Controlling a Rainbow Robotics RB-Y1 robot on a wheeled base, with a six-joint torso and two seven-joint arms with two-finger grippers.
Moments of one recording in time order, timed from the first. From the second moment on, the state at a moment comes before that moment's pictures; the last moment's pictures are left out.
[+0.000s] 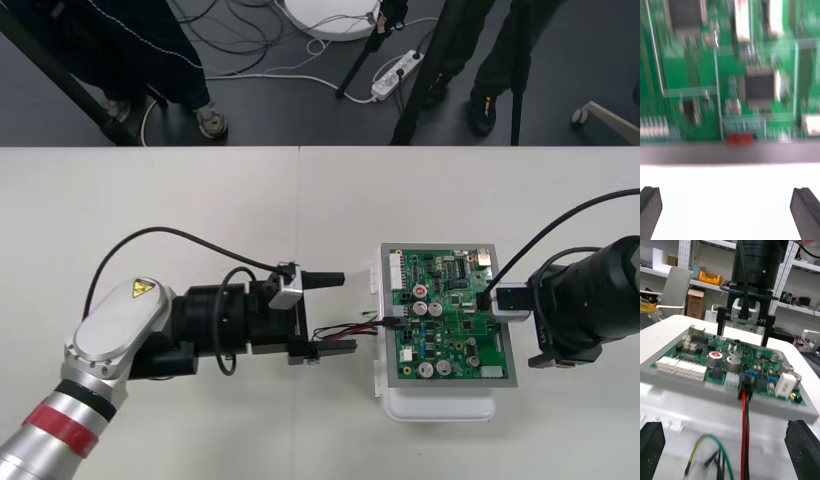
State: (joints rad) right arm -0.27 -1.10 0.43 -2.02 2.09 -1.36 -0.74; left arm -0.22 0.36 -0.36 -1.41 -1.20 -1.10 -0.18
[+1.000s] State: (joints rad) right arm -0.26 -1.23 0.17 -1.69 1.12 -1.36 -0.02; left arm -0.19 0.73 0.00 -1.59 -1.13 -1.50 -0.11
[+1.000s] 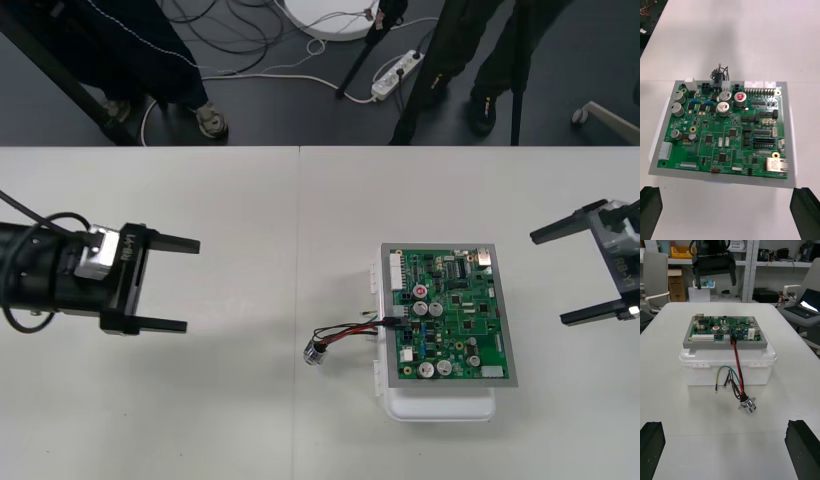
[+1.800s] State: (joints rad) right arm 0.12 -1.24 -0.25 -1.70 0.87 -1.44 0.09; left arm -0.15 1.13 0.11 -1.87 -0.91 -1.50 0.21
